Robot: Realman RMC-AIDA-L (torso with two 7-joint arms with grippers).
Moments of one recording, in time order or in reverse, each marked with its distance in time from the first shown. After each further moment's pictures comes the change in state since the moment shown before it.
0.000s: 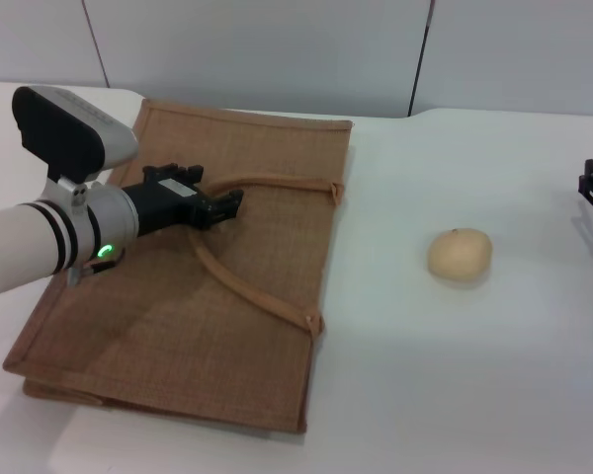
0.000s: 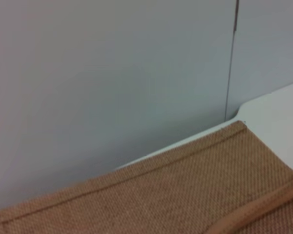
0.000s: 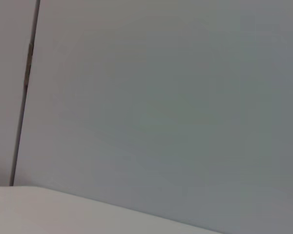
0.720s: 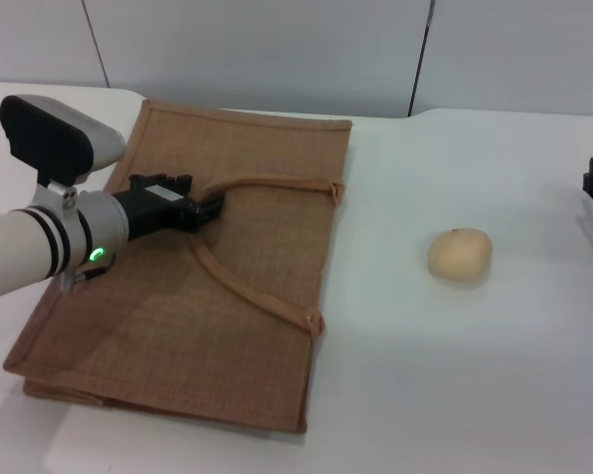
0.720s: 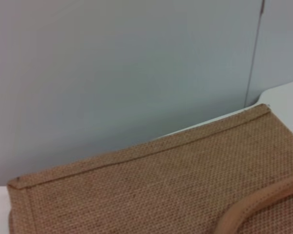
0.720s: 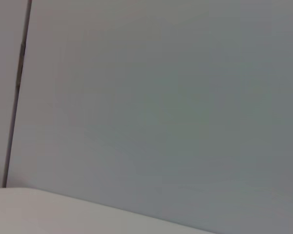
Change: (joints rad) left arm -0.015 -0.002 -0.035 -0.055 -0.007 0.017 -0.019; right arm 0.005 0.000 0.012 0.010 0.000 0.000 0.003
